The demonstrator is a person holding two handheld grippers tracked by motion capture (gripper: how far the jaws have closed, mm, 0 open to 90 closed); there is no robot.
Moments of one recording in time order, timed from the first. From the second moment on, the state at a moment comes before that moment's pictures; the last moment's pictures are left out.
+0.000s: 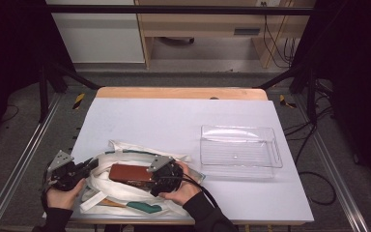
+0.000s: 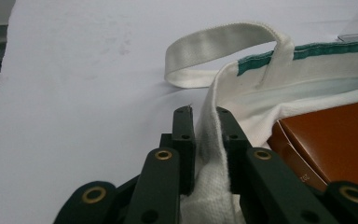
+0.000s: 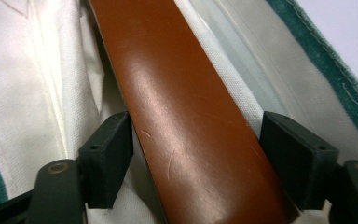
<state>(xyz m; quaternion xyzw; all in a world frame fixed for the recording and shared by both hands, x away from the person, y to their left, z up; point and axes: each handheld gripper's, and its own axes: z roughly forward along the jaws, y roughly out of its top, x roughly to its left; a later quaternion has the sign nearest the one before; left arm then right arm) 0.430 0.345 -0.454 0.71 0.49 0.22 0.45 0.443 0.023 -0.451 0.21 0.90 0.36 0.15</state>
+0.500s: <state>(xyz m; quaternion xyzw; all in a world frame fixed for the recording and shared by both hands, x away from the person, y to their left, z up) 0.427 0.345 -0.457 0.70 0.51 0.23 0.45 0.441 0.019 -0.434 0.22 0.91 0.36 0.07</state>
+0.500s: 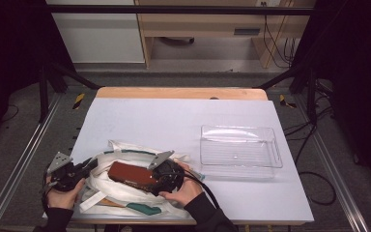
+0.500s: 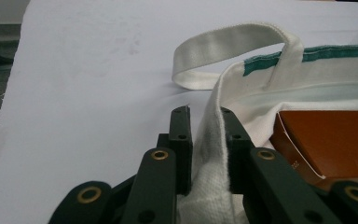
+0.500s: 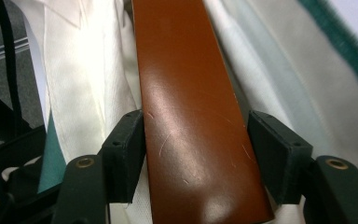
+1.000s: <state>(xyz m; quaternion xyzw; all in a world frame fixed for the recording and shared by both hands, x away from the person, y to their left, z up) 0.427 0.344 -0.455 0.70 0.50 0.24 0.44 0.444 0.027 -0.422 0.20 0.88 0.42 0.08</state>
